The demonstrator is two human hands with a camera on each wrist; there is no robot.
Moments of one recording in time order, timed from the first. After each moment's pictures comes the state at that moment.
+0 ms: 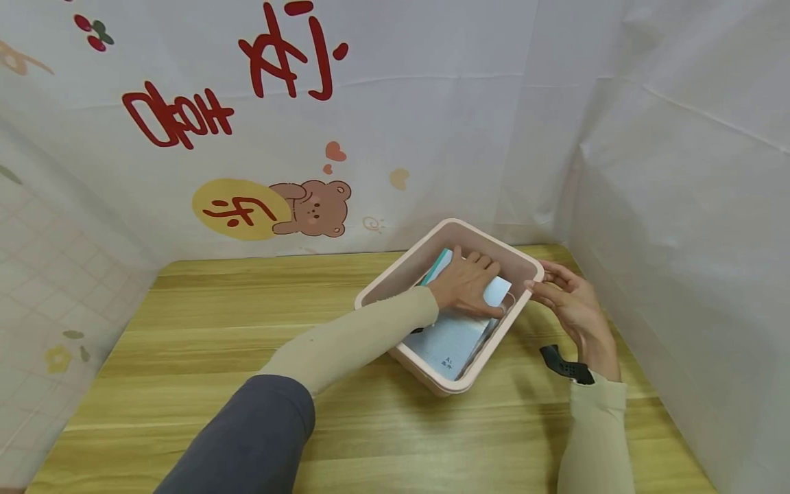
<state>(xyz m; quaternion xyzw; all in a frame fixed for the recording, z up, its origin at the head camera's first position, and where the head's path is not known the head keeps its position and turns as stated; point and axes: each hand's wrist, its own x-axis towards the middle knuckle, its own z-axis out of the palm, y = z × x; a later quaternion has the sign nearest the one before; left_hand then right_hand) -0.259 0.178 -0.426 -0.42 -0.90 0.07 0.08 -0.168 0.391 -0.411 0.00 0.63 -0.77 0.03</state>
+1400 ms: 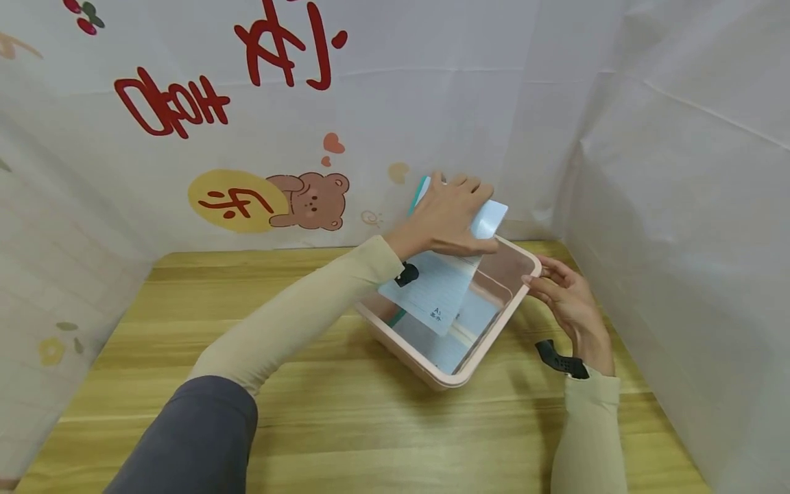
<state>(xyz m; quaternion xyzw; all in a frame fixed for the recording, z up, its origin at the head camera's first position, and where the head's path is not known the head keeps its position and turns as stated) -0.265 0.127 -0.282 -0.38 -0.91 0.02 0.12 -0.173 0.389 -0.414 0.00 0.62 -0.78 0.02</state>
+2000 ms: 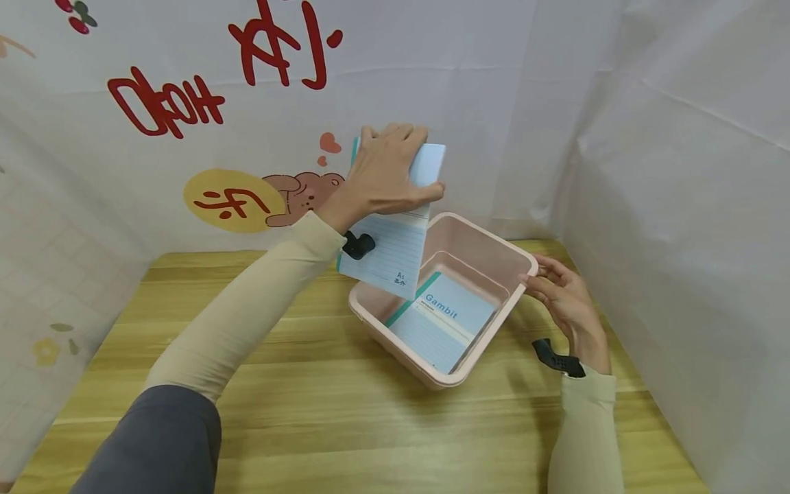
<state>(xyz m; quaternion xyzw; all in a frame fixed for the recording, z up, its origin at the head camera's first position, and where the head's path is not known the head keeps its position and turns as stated) -0.280 0.050 -0.232 -0.30 -0.93 -0.09 0.19 -0.173 0.388 -0.412 0.00 0.62 -0.79 0.02</state>
